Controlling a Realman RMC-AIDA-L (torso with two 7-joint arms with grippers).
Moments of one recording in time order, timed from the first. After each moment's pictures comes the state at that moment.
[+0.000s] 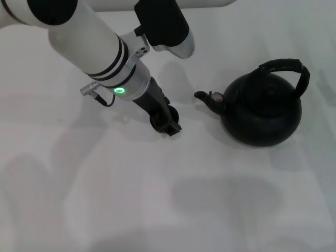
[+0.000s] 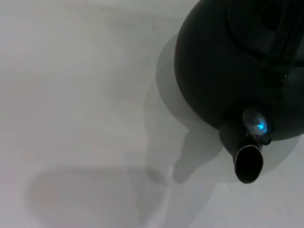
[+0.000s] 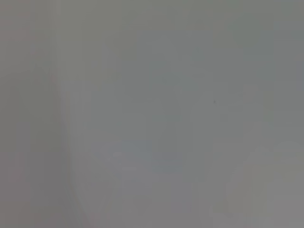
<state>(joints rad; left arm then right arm) -0.81 -2.08 1.81 0.99 -0.77 -1.14 0.75 0.20 2.03 -2.10 -0.25 0.56 -1.23 0.31</state>
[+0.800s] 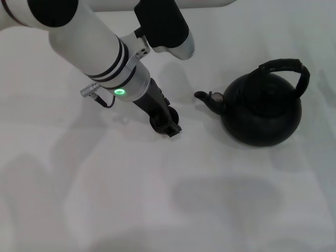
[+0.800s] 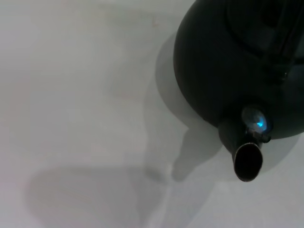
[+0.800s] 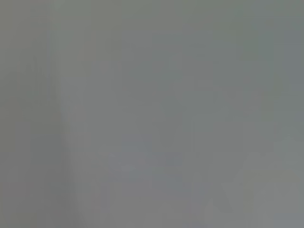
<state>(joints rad) -0.81 -2.08 1.82 0.99 -0.77 -1.14 0.75 0.20 2.03 -2.10 -0.25 0.56 -1.23 0.31</state>
